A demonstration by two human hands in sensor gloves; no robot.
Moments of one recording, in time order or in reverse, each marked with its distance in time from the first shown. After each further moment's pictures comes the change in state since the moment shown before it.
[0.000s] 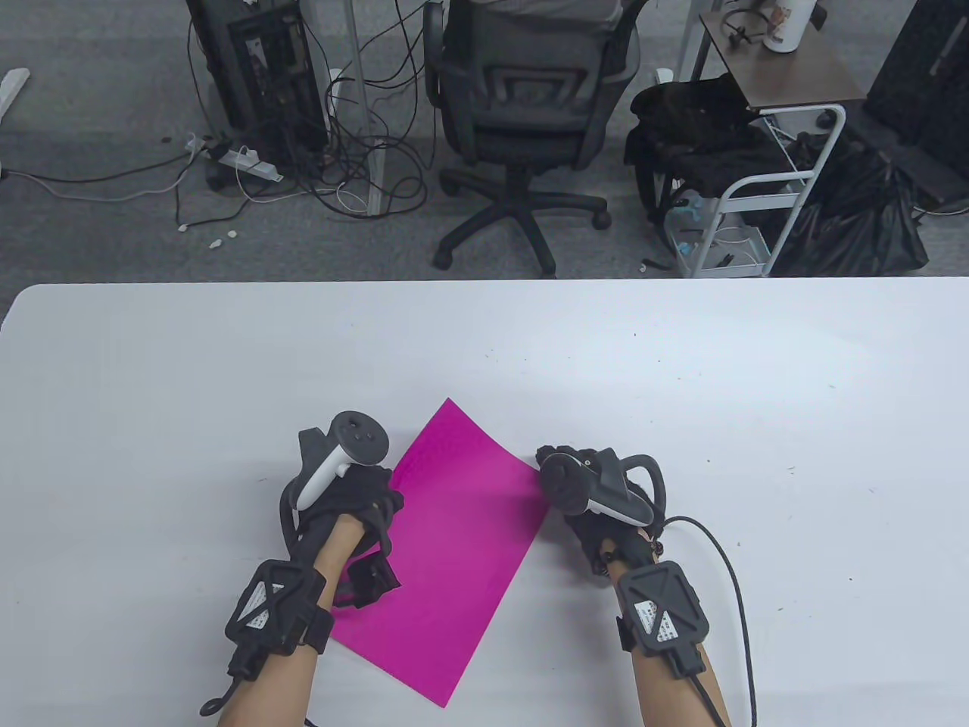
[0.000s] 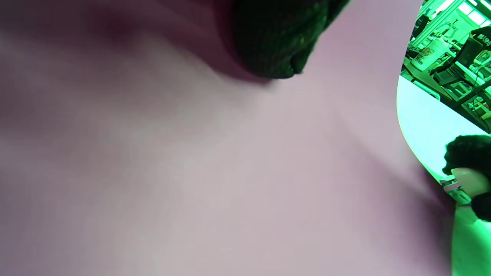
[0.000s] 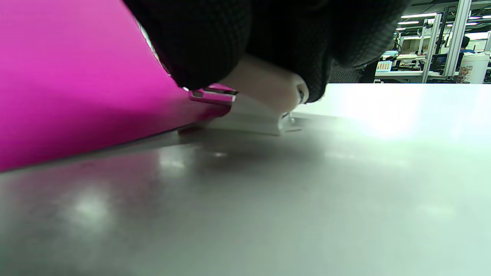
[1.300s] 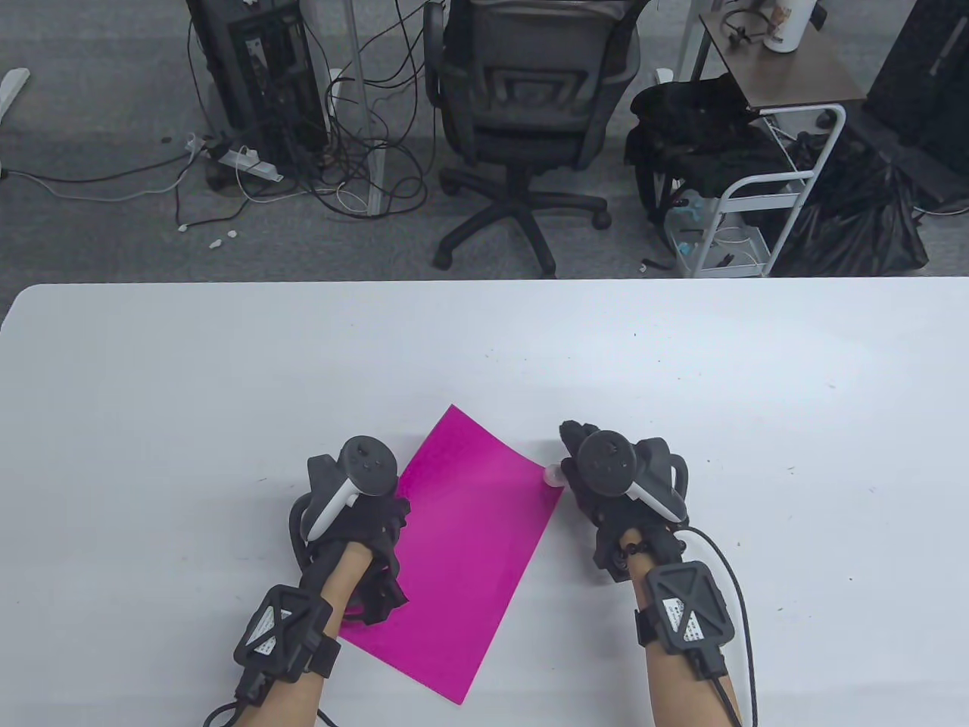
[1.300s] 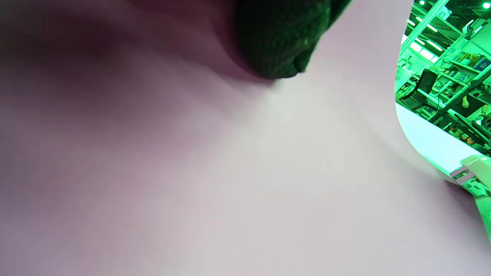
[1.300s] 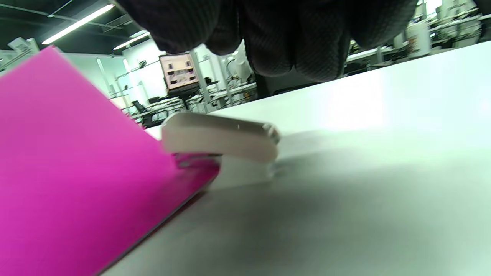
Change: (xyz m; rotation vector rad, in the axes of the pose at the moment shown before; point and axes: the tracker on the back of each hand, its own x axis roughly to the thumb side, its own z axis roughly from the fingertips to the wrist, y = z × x) left_hand -0.007 -0.023 -0.001 0.149 -0.076 -0.024; right_hand -0.037 -0.024 0.010 -0.090 0.177 -0.230
